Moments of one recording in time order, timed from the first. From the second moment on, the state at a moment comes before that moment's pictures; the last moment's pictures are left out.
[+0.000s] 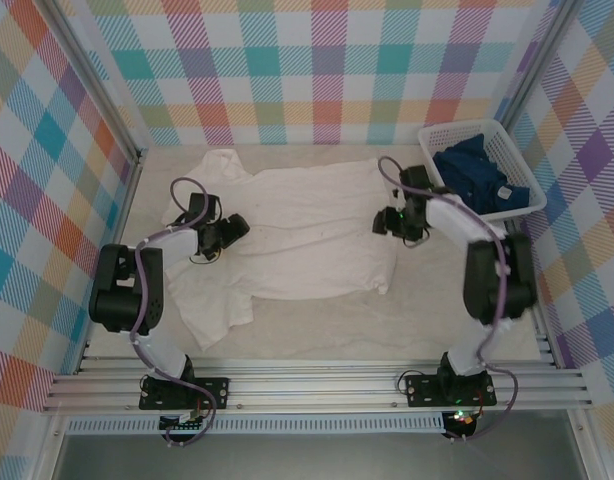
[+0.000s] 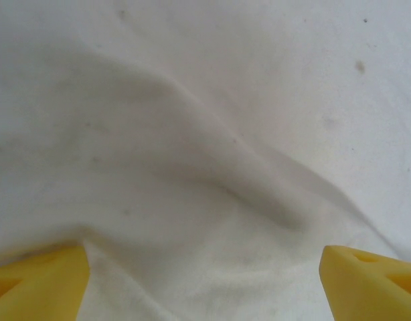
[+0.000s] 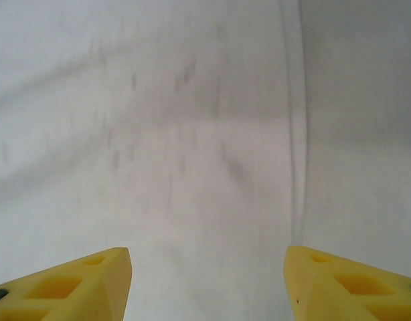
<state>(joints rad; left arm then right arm) -0.12 1.70 0.95 -0.22 0.13 -0.70 0.23 1.70 1.21 -0.72 -0.18 0.35</state>
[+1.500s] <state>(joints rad) -0.18 1.37 0.63 -0.36 0.02 -0.70 0.35 1.48 0.90 -0.84 0.04 0.46</state>
